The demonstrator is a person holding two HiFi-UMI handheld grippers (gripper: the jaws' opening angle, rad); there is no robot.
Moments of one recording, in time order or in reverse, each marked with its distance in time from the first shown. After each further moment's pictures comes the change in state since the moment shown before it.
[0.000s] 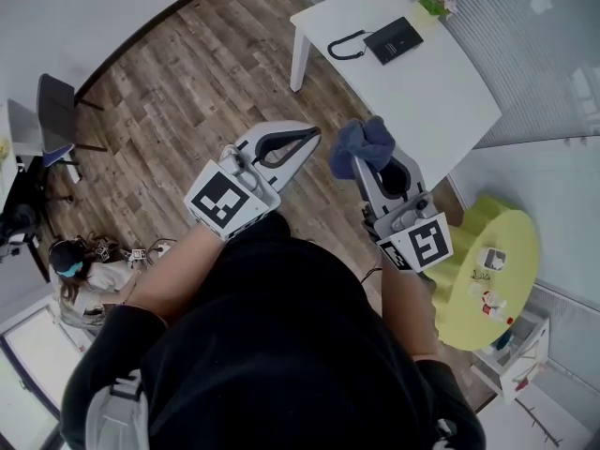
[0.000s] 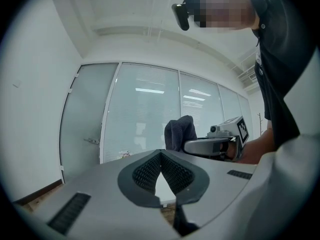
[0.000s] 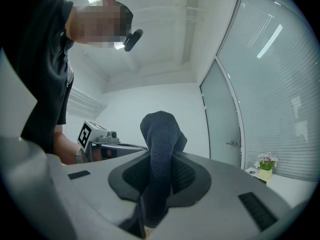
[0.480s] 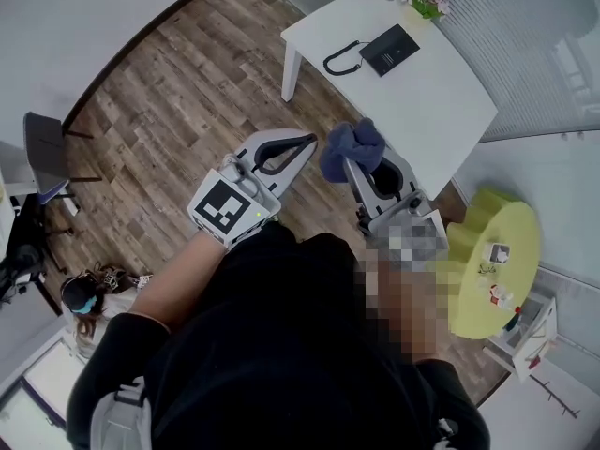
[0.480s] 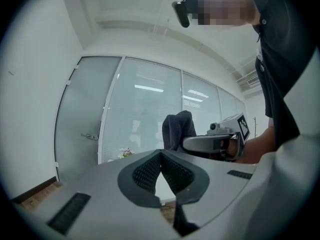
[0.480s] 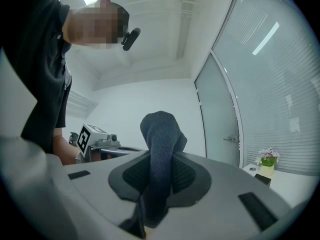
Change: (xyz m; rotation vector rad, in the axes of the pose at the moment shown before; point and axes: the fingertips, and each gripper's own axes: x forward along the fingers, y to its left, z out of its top) left arm 0.005 0.081 -0.012 -0.020 0.029 -0.071; right arm 0.083 -0.018 -0.012 0.033 0.031 -0.063
